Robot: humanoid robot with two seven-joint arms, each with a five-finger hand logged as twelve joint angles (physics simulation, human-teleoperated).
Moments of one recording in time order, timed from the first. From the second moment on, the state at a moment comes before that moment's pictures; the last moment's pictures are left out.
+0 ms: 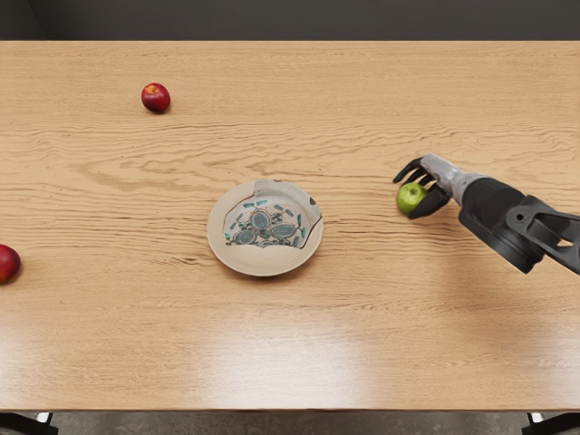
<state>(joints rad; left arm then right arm) -0.02 0.00 -0.03 -0.27 0.03 -0.03 0.06 0.94 -0.56 0.25 1.28 -0.94 -0.23 -0.45</state>
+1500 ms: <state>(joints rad) -0.02 0.00 -0.03 -0.27 0.03 -0.03 0.06 0.94 -0.32 0.41 1.46 -0.92 -0.10 -0.46</state>
